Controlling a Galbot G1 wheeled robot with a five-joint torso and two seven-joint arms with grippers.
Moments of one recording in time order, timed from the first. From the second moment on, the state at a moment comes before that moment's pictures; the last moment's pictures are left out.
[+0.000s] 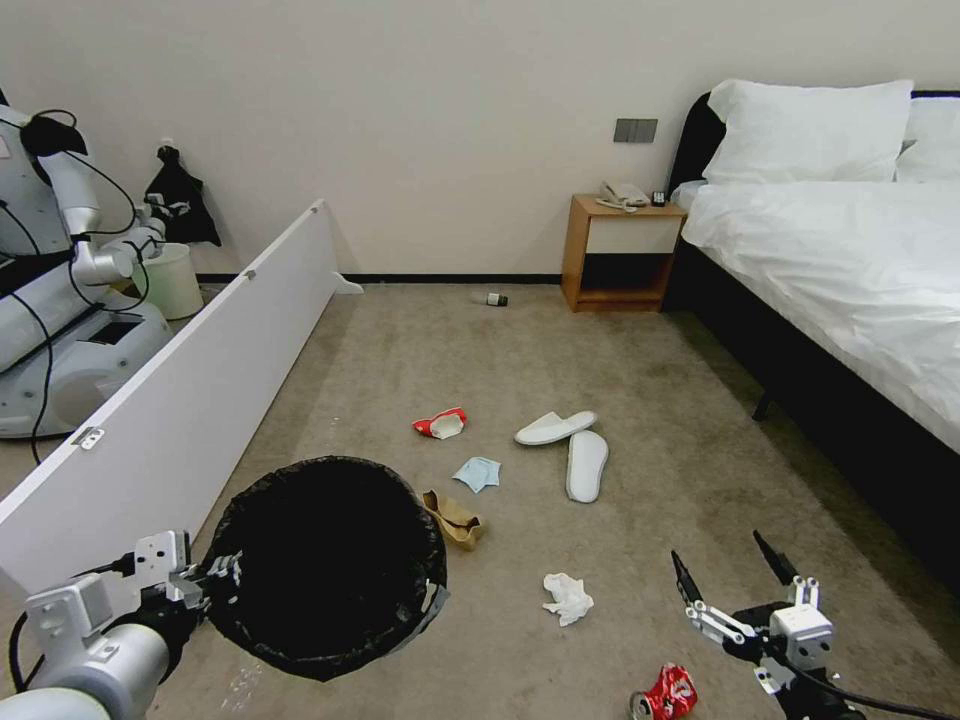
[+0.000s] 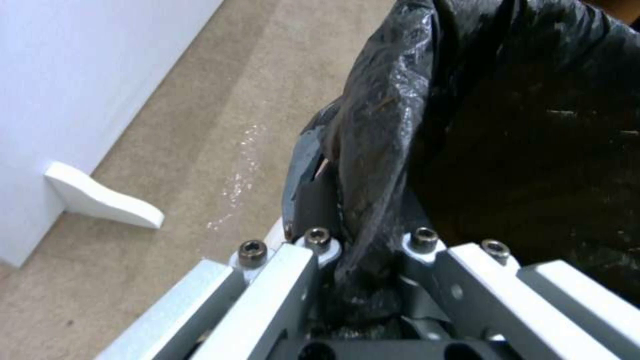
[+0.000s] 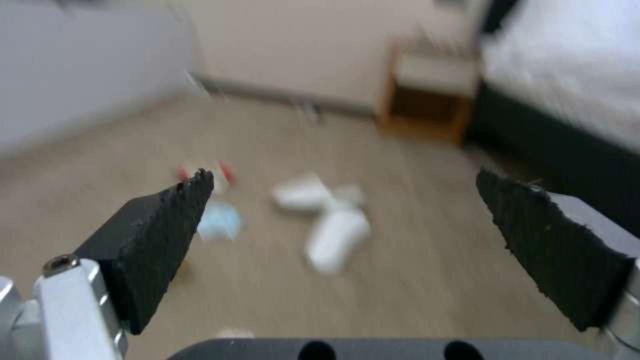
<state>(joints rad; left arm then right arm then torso) 1.63 -1.12 -0.89 -2.42 -1.04 0.74 -0.47 -1.86 1.31 0.73 2.20 0.18 0.07 -0.08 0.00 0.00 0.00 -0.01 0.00</state>
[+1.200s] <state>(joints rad) 1.65 -1.11 -0.96 -2.42 -1.08 0.74 -0.46 -1.76 1.29 0.63 1.88 0.14 -0.20 -0.05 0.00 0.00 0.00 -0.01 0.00</state>
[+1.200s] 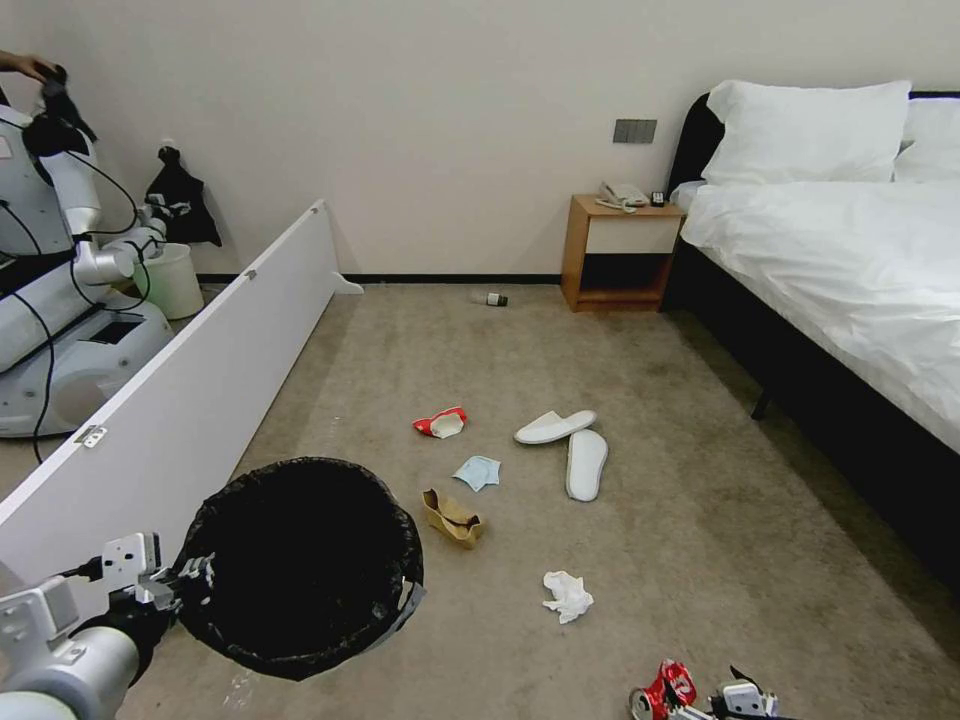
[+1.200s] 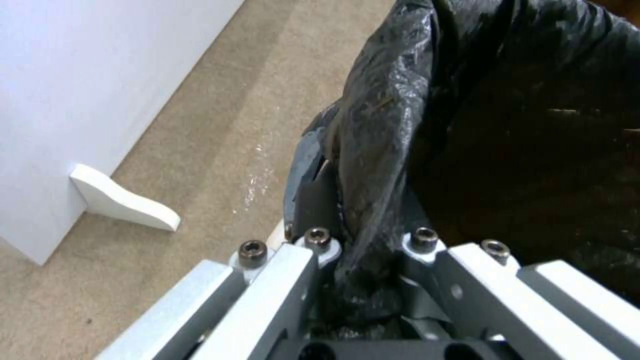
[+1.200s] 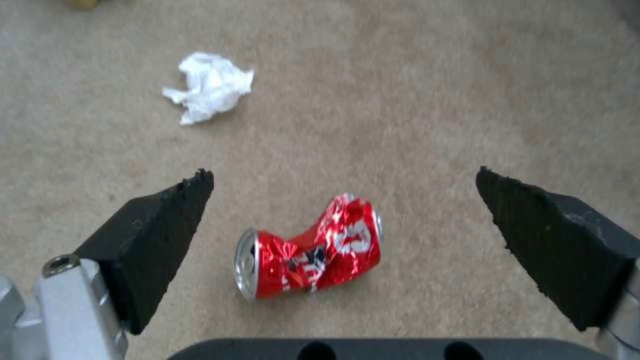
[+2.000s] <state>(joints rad) 1.65 -1.12 -0.96 -2.42 -1.08 0.74 -0.46 -1.59 1.33 0.63 1.67 0.26 -0.22 -0.06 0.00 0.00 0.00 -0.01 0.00</state>
